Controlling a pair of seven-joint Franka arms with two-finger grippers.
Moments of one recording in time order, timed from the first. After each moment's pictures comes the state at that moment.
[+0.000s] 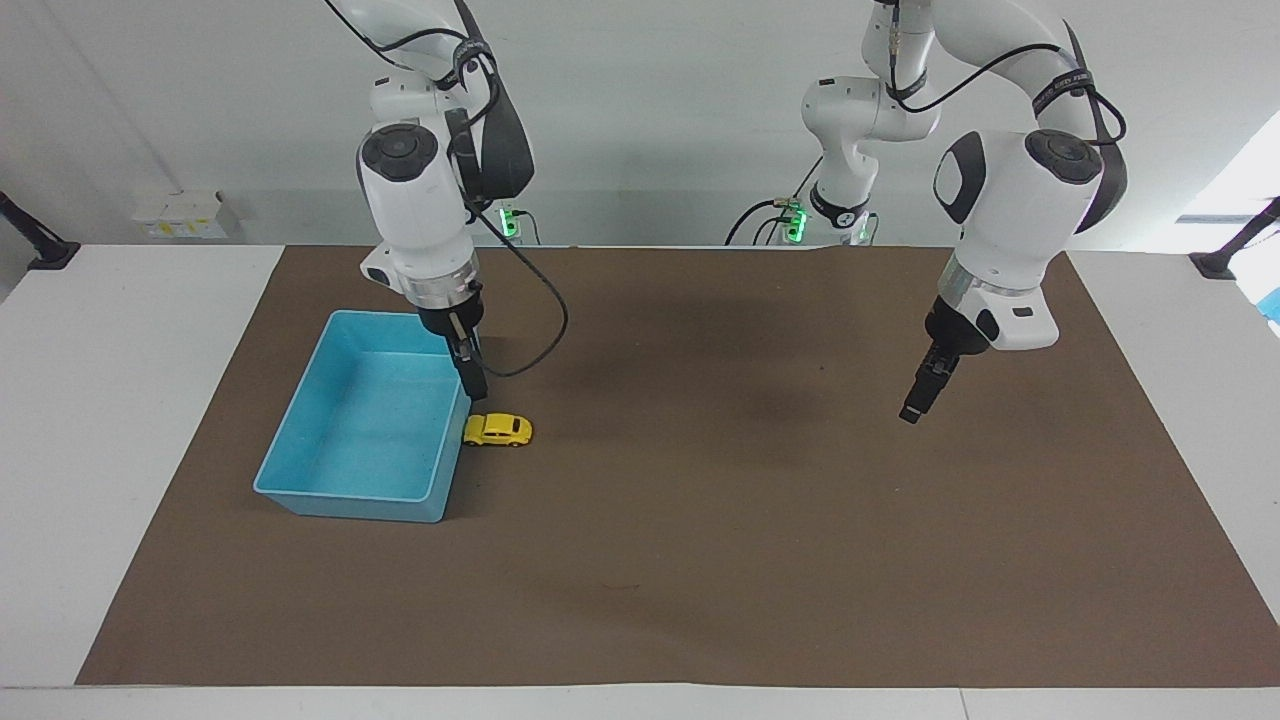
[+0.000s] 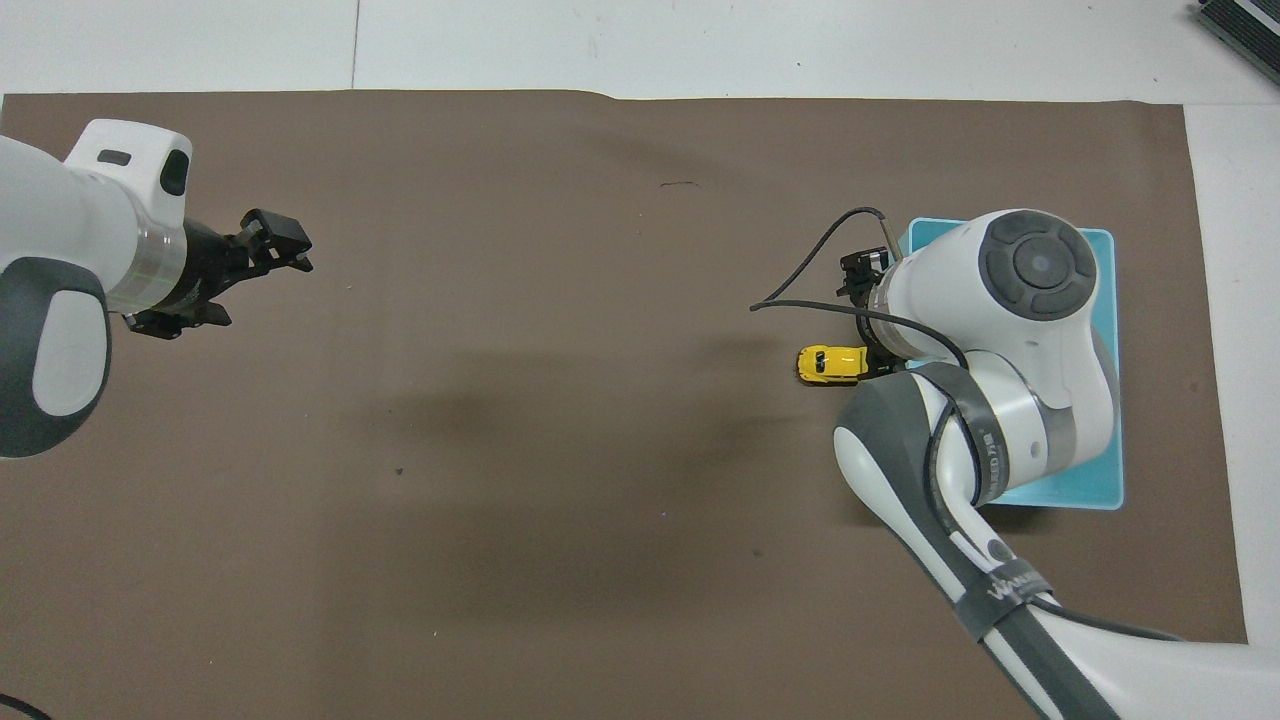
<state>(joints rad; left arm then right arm) -0.13 0.08 0.00 -1.79 -0.06 1.98 -0.55 0.14 0.19 0.13 -1.93 -0.08 2.18 1.71</state>
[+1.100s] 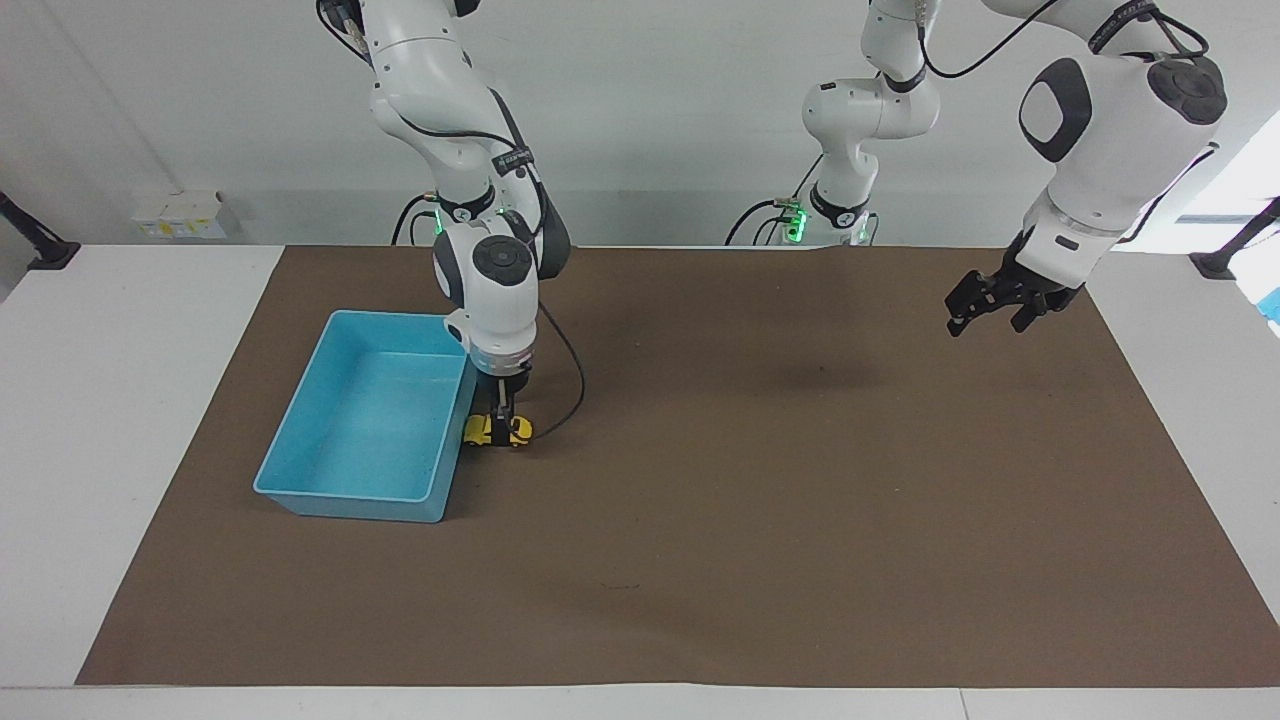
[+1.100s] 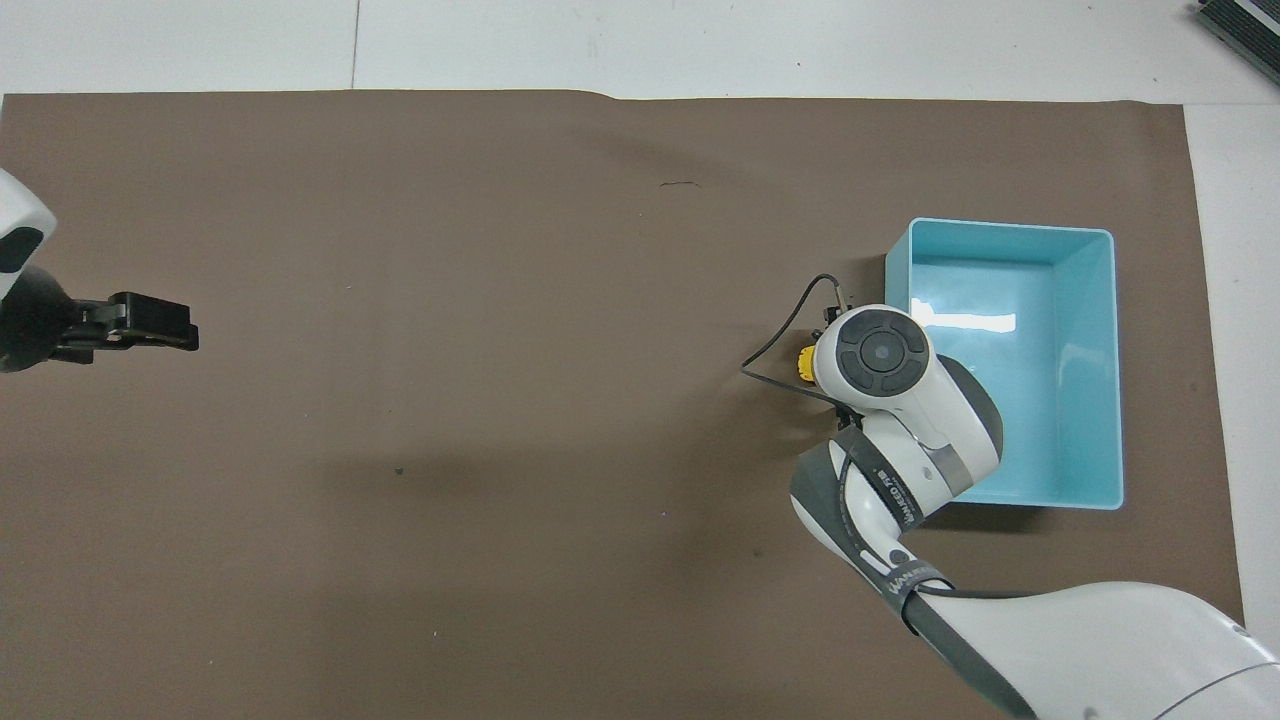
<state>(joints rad) -0.03 -0.07 0.00 -1.78 -0.06 1.74 -0.07 0.18 0.31 0.13 -2.08 -0.39 2.37 2.07</state>
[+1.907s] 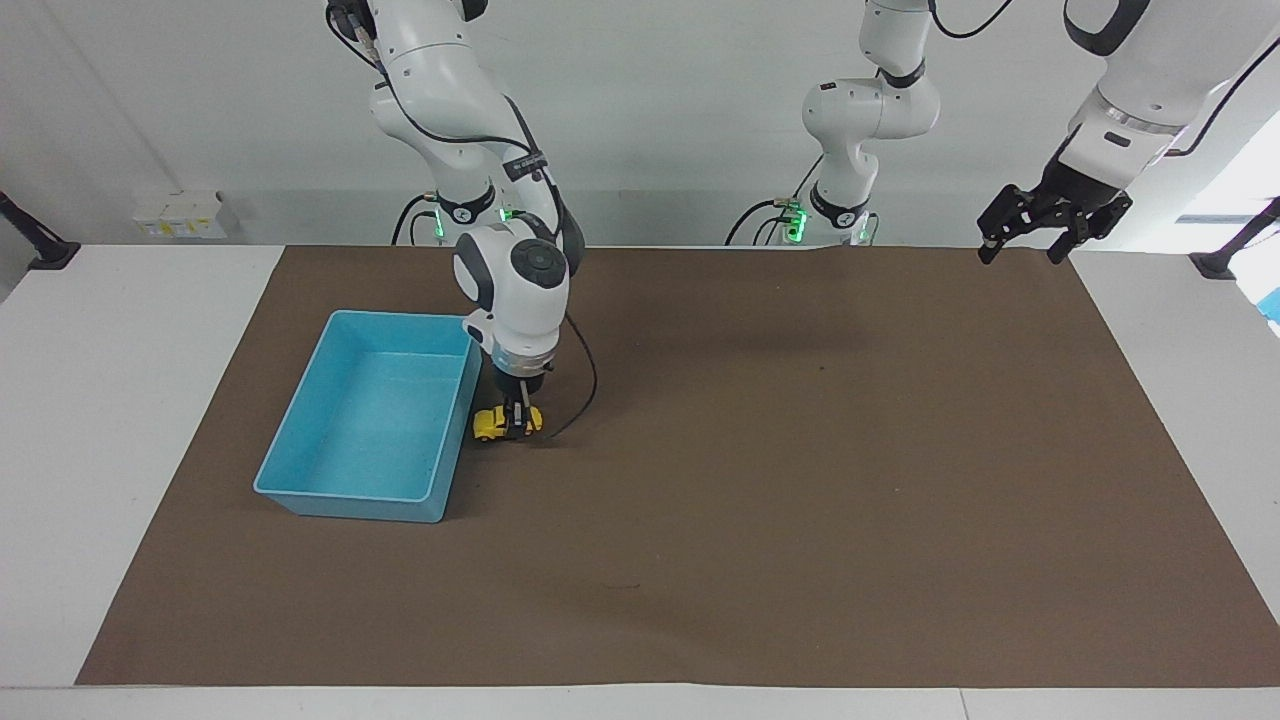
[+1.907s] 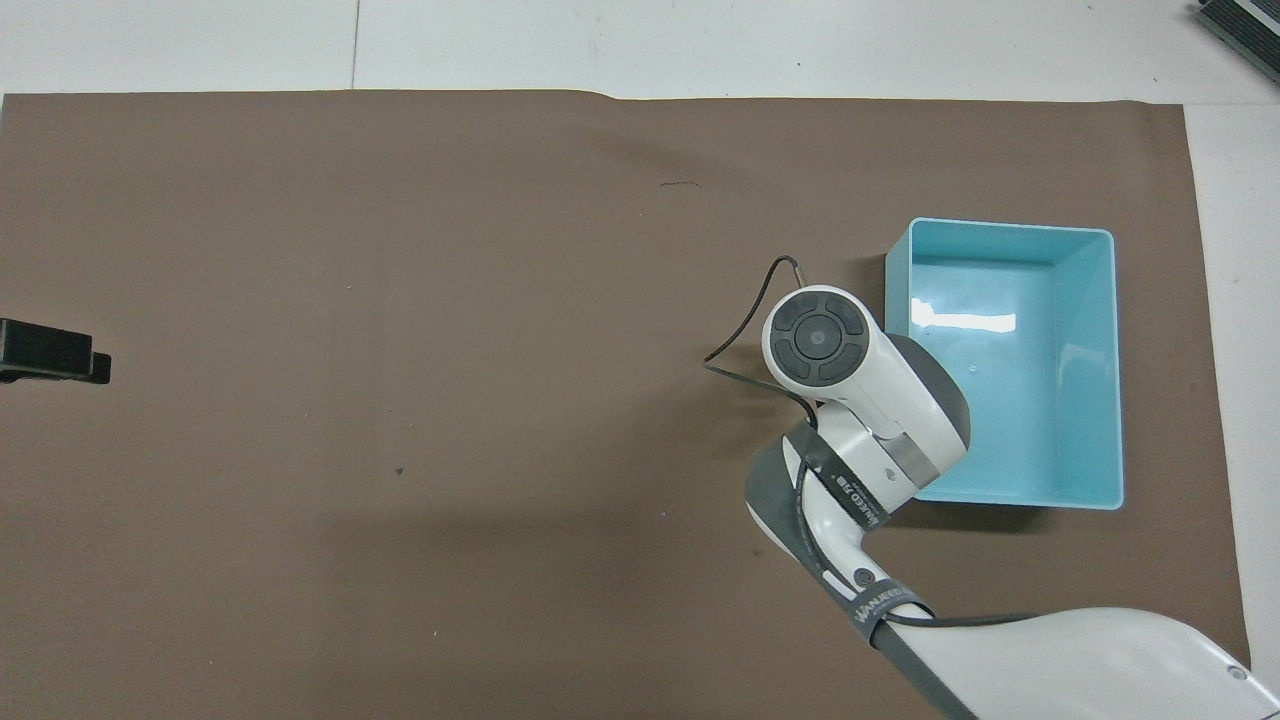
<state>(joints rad) -0.03 -0.12 0.02 -1.63 -0.06 1.51 0.00 0.27 0.28 0.13 -1.93 -0.42 2.17 2.07</state>
